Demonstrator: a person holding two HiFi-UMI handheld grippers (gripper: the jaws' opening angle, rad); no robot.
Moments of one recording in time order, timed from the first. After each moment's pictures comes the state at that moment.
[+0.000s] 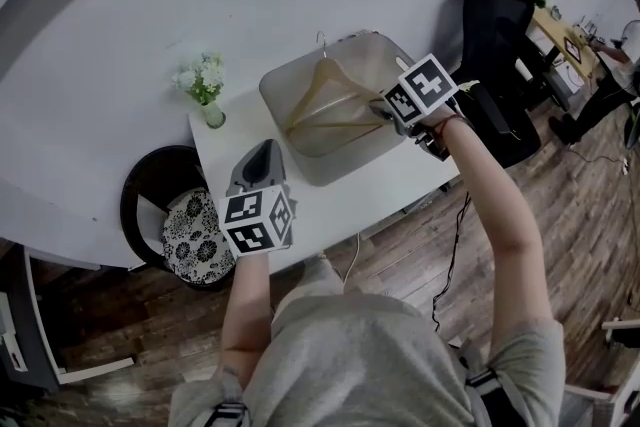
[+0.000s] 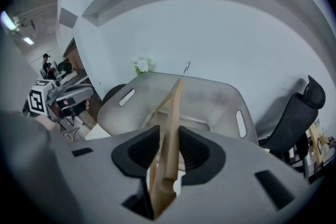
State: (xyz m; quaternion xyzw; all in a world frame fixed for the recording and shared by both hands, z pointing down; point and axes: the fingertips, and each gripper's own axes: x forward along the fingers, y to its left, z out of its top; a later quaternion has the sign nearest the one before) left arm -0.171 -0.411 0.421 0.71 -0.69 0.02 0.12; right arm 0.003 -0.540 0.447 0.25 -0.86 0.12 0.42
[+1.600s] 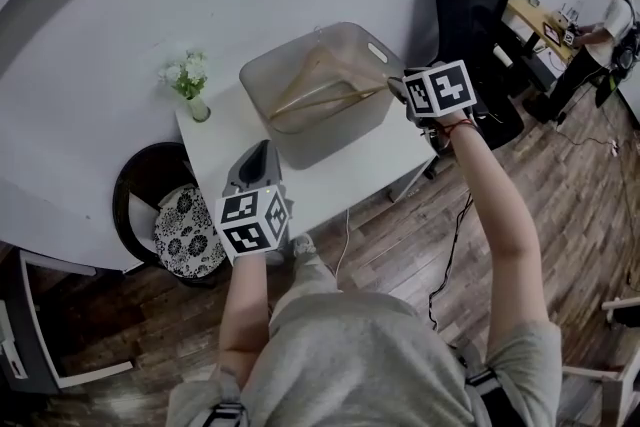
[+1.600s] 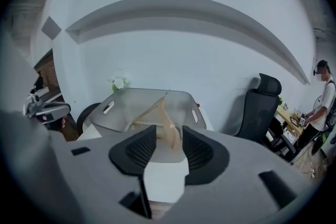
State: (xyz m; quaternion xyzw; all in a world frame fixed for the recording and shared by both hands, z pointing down) left arm -0.122 -0.361 0.414 0.73 -0.67 0.01 0.12; right arm 0.112 -0.525 0.400 0.42 -0.84 0.10 0.32
